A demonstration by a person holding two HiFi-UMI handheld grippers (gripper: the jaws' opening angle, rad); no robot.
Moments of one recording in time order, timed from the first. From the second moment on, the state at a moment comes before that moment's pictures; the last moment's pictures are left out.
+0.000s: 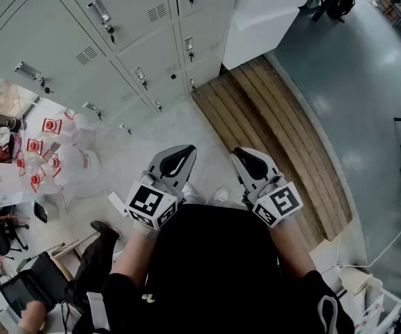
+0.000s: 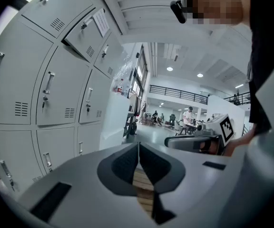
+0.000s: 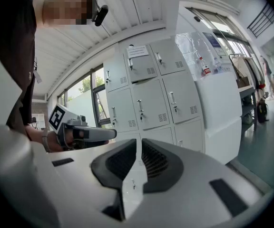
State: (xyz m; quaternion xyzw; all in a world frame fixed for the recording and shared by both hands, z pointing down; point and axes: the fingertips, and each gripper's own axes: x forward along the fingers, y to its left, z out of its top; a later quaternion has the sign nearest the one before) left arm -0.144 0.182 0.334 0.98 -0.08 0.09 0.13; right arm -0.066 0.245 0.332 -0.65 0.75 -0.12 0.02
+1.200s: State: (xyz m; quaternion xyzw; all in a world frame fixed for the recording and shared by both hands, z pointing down) left arm -0.157 0.065 0.376 0.97 -0.13 0.12 0.16; right arm -0.025 0.109 0.361 -0.64 0.75 -0.16 0.03
